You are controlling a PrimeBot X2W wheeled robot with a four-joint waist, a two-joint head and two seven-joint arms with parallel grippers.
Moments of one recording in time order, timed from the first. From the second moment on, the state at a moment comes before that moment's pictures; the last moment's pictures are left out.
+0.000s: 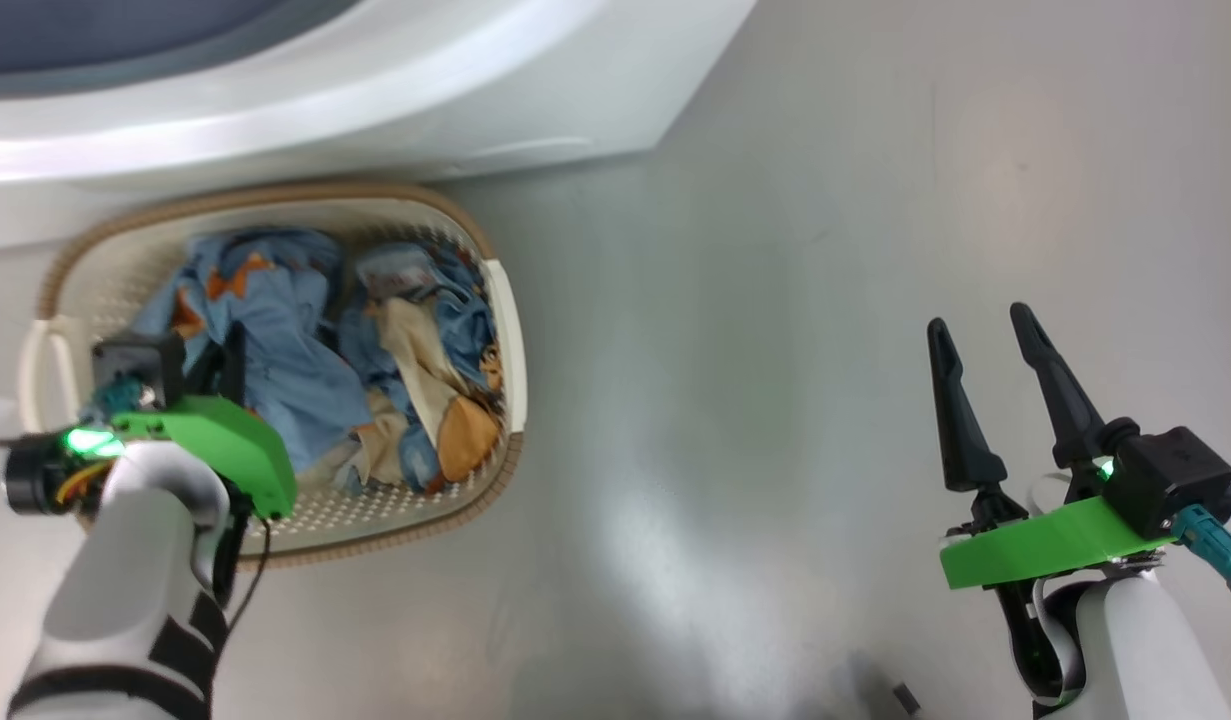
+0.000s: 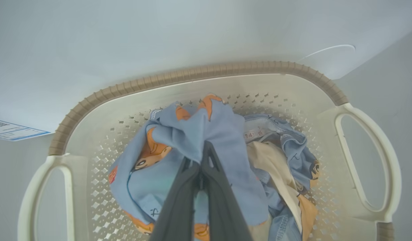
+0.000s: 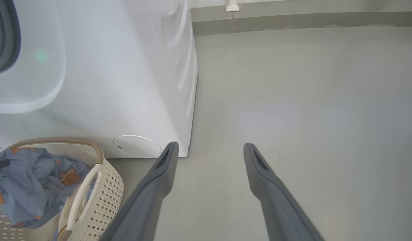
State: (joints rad) left arm -0.77 0.17 -0.22 1.00 -0.25 -0.06 -0.25; right arm -0.24 -0.05 -0.02 0.08 0.16 0.12 -0.26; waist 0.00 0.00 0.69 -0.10
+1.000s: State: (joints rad) left arm -0.32 0.11 -0.15 0.52 -0.23 -0.02 -0.26; right arm -0.08 -0.05 -0.01 0.16 0.16 0.12 -0.26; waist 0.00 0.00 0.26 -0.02
